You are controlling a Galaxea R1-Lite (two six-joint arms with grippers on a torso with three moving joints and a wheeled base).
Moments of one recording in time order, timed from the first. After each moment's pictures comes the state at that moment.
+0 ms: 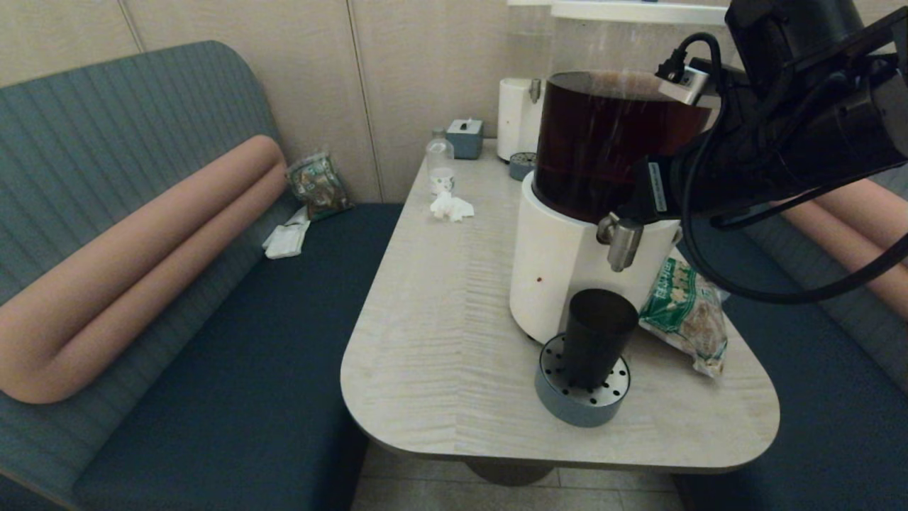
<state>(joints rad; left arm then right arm) -0.01 0.00 -0.01 0.01 -0.01 -0.01 0.48 1.81 -1.93 0.74 -0.07 0.24</state>
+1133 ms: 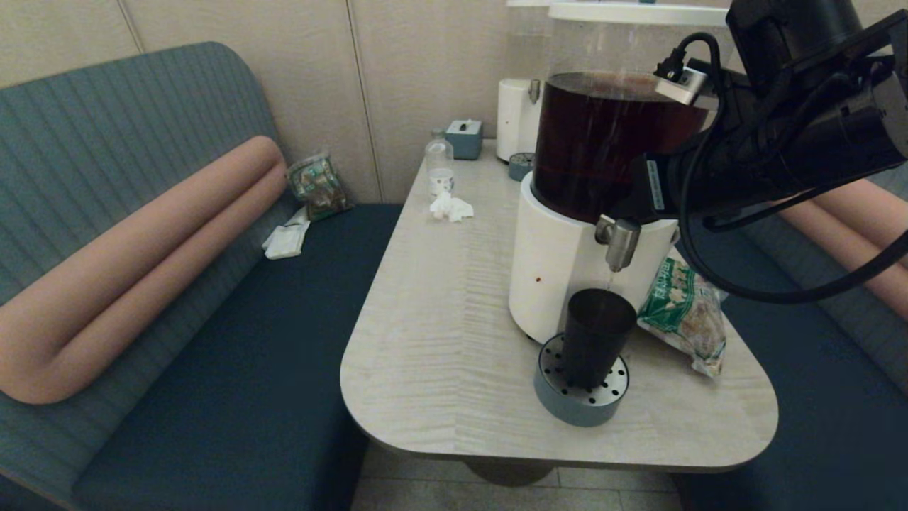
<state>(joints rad) -0.01 0.00 -0.01 0.01 -0.01 -0.01 0.48 1.82 -1.93 0.73 -0.01 0.25</state>
